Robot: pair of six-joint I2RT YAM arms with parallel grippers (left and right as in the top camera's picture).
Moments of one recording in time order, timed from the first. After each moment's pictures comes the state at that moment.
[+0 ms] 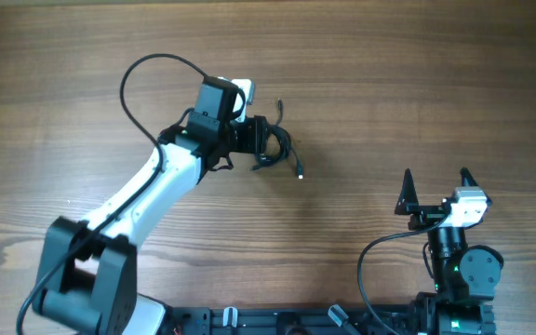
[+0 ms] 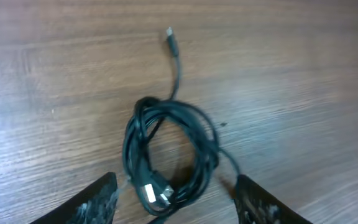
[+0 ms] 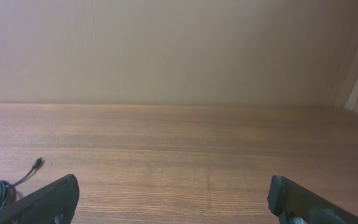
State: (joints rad) left arm -0.39 1.63 1.04 -0.33 0.21 -0.31; right arm -0.10 0.02 0.01 0.00 -0.10 -0.01
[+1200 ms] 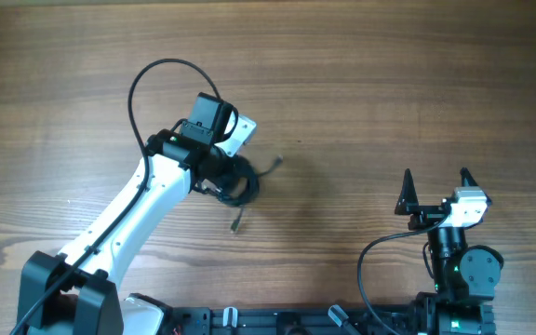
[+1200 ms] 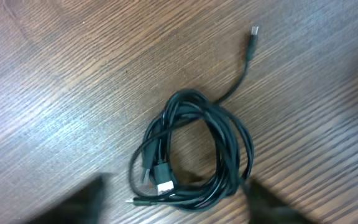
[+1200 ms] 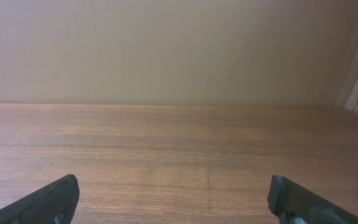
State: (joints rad) left arm -0.40 1.51 1.05 -0.76 0.07 0.19; right arm -0.10 0.02 0.01 0.00 -0.10 -0.01
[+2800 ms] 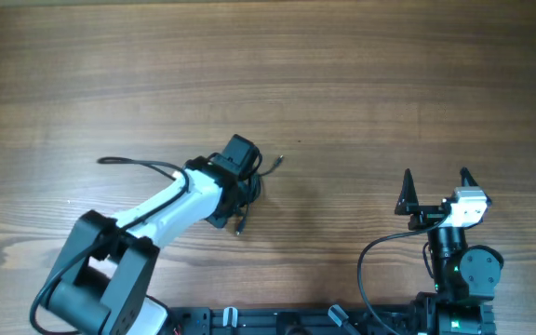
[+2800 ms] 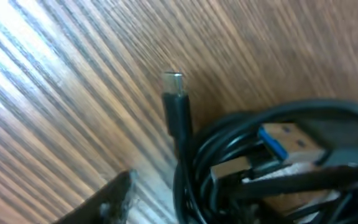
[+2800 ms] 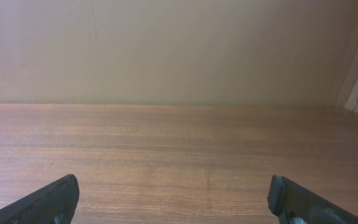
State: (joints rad) left arm -0.54 1.66 0.84 -0.66 -0.11 -1.46; right arm -0.10 0.02 0.01 0.00 -0.10 -0.01
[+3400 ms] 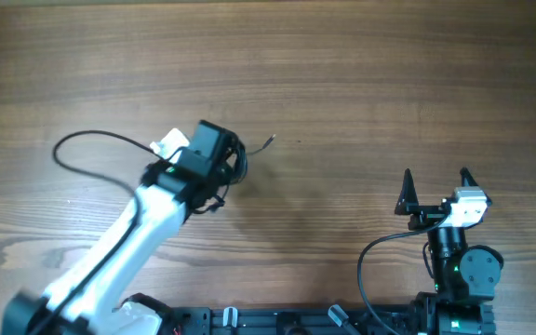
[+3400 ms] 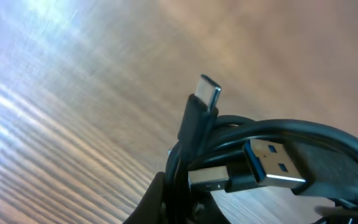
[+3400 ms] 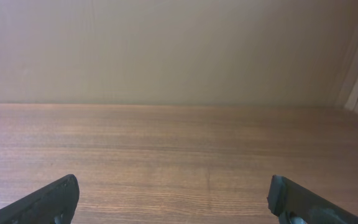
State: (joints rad) left arm -0.45 1.33 0.89 -0.71 -0.20 -1.14; right arm -0.10 0.02 0.01 0.00 -0.10 -0.01
